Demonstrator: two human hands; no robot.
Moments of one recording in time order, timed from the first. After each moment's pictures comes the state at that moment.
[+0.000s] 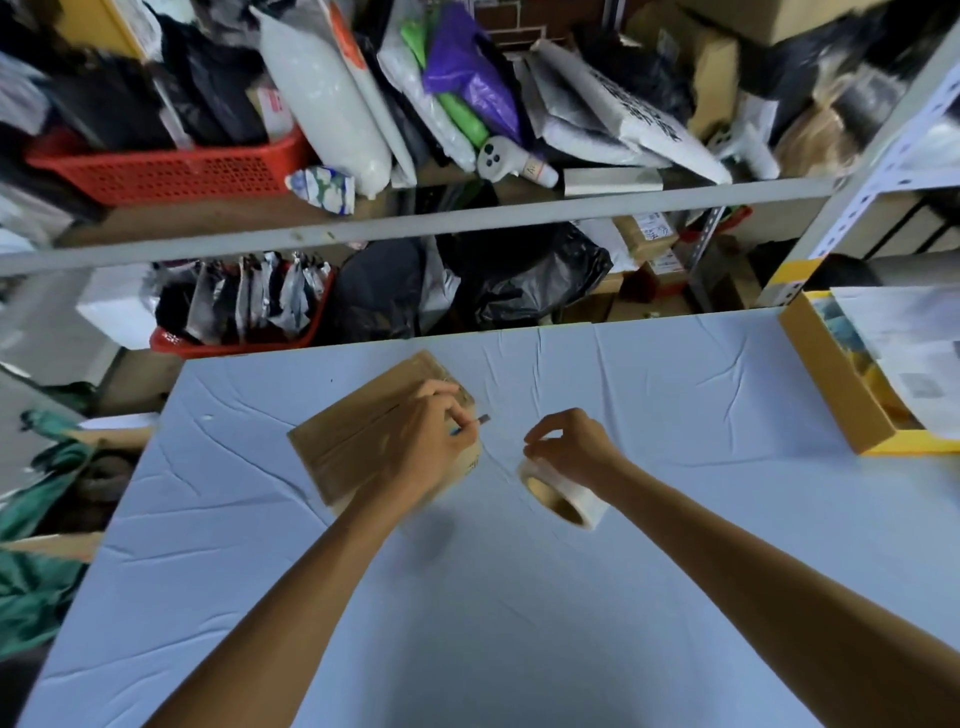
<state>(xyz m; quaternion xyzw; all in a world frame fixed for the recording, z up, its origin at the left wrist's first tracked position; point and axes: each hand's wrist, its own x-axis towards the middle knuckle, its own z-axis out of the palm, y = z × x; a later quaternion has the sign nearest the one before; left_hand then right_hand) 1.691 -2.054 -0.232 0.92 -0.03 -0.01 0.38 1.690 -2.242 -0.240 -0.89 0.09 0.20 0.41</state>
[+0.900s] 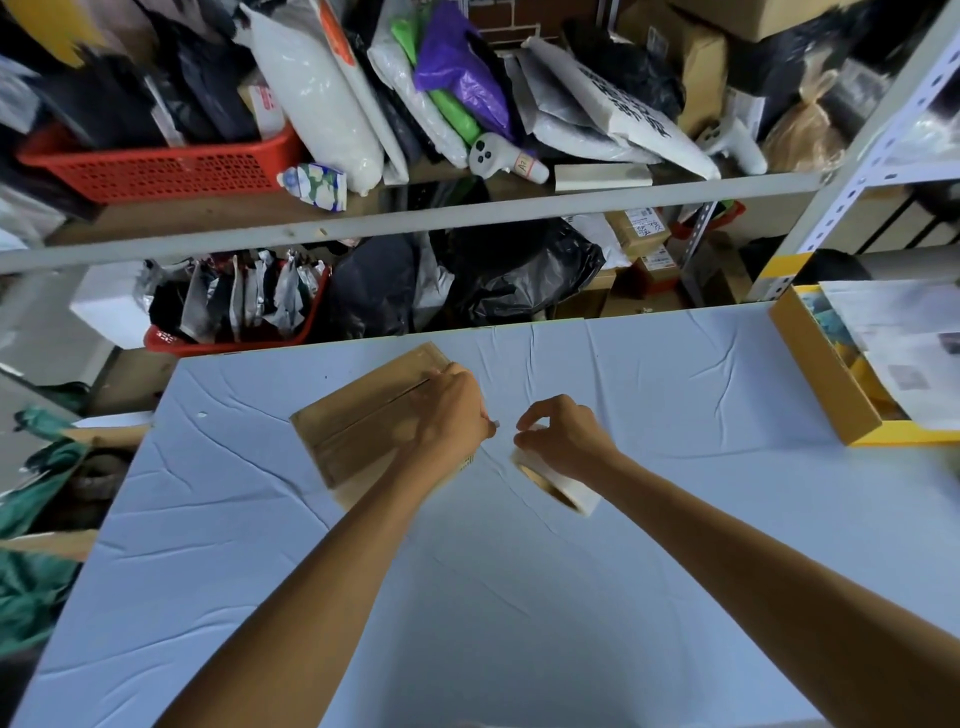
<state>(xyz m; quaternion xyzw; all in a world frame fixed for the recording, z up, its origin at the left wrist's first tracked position) 1.714 -2.092 -0.225 0.98 -0.02 -0.09 0.17 1.688 -2.237 -0.229 -0.91 0.06 0.18 0.36</state>
